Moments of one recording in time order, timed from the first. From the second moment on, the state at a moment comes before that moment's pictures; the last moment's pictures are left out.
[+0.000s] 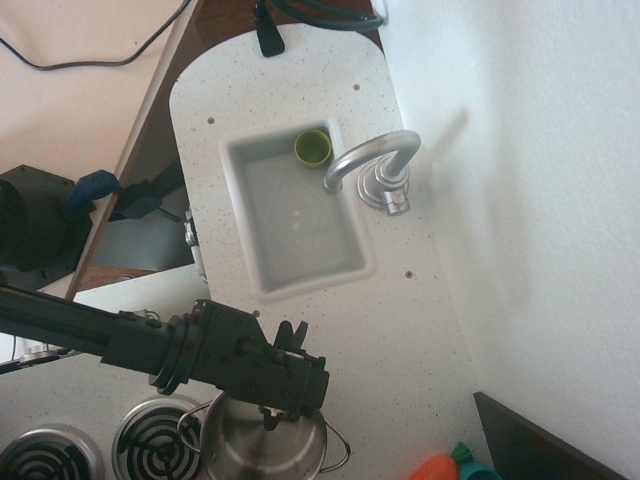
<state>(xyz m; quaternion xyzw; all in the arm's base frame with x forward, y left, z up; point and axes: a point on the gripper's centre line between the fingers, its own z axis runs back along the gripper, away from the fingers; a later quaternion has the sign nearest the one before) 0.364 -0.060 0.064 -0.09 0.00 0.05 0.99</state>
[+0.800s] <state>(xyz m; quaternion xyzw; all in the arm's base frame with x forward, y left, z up) 0.370 -0.081 0.120 -0.14 -0.11 -0.02 0.98</state>
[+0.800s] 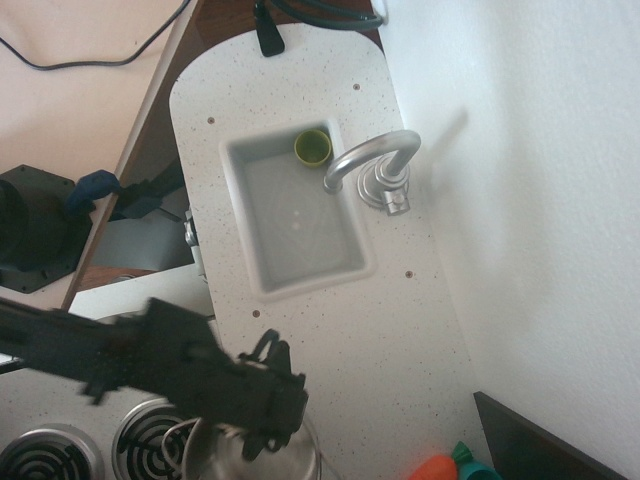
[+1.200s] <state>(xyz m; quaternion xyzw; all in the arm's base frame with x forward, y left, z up) 0.370 -0.085 0.138 -0.14 -0.14 -0.03 0.98</state>
